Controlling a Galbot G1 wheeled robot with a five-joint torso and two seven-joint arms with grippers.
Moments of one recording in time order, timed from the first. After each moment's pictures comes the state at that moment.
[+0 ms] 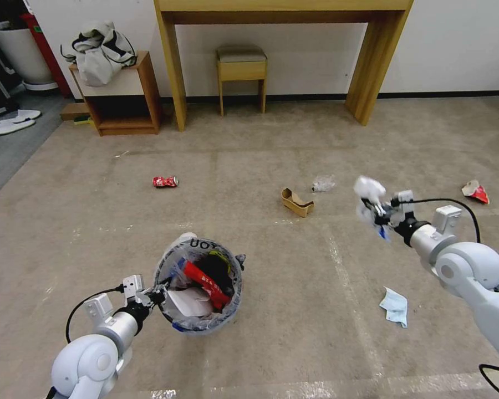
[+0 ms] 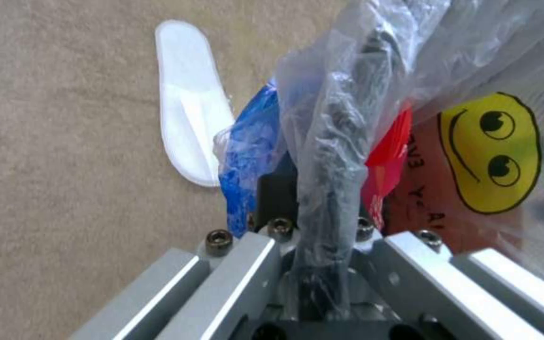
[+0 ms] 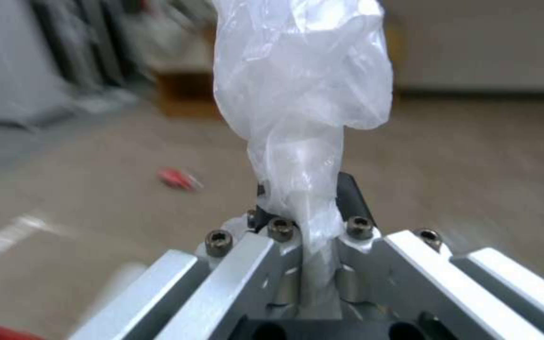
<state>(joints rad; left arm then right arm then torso) 1.48 -1.20 -0.62 -2.03 -0.91 0.55 -0.11 -1.05 0.68 0.42 1.89 0.96 -0.14 -0.16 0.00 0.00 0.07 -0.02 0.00</state>
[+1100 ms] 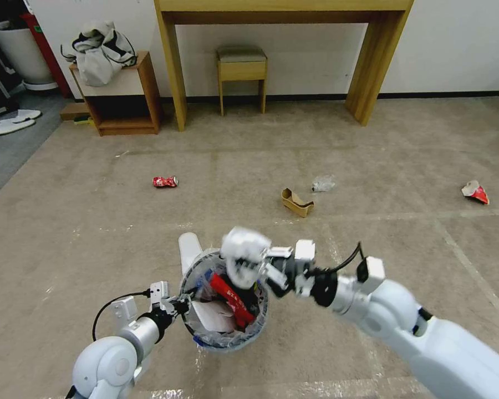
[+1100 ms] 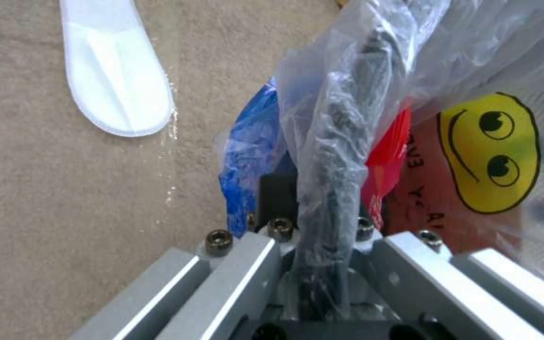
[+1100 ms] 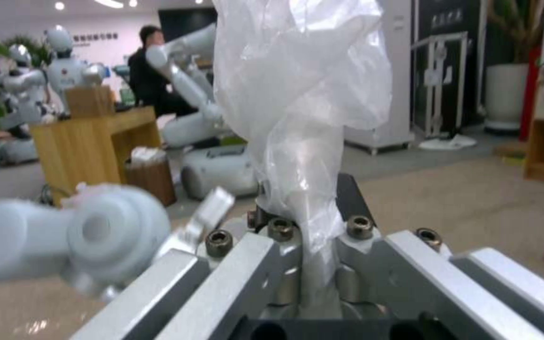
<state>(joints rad) 1.47 -1.19 -0.50 -2.06 -0.89 0.60 -0.11 -0.98 0.79 -0.08 2.03 0.82 0.09 -0.62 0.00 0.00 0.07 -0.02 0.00</state>
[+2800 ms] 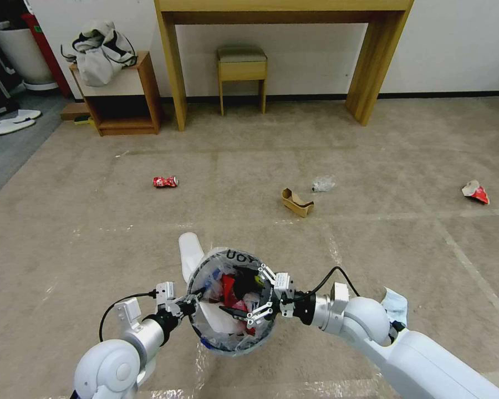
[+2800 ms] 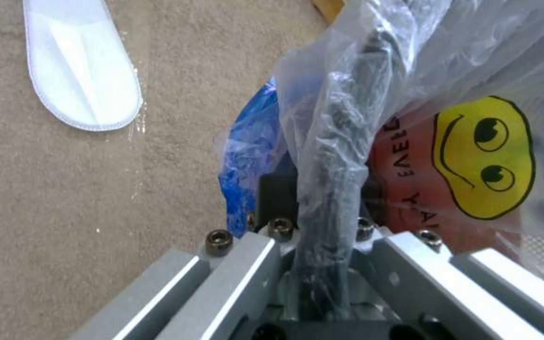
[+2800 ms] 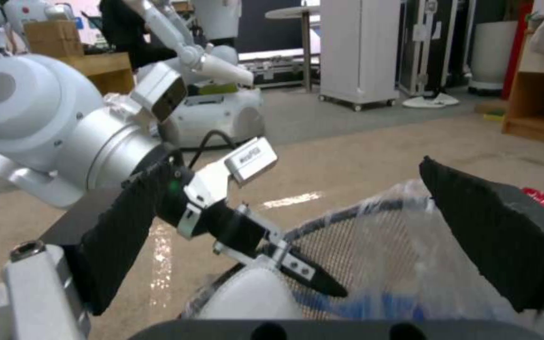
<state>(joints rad) 1.49 -1.21 -0.49 -2.09 -0.92 0.60 -0.10 -1.00 0.86 -0.10 1.87 0.66 0.14 -0.66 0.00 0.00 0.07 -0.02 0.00</state>
